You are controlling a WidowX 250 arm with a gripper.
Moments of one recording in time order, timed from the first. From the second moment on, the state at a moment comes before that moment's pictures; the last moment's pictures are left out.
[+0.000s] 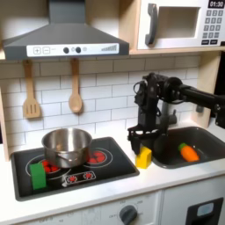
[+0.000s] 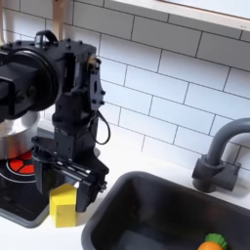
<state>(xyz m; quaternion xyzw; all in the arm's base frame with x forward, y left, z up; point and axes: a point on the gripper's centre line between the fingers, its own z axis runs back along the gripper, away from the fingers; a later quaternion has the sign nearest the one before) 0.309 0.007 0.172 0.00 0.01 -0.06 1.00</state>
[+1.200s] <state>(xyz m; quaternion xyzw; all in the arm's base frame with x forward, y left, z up) 0.313 0.012 0.151 0.00 0.02 -0.06 1.00</state>
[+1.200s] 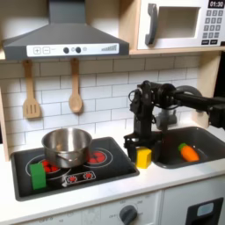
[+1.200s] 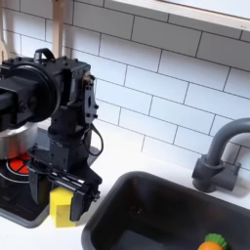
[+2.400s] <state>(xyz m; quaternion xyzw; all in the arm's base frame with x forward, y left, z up) 0.299 0.009 0.158 -0.01 0.03 -0.05 1.00</state>
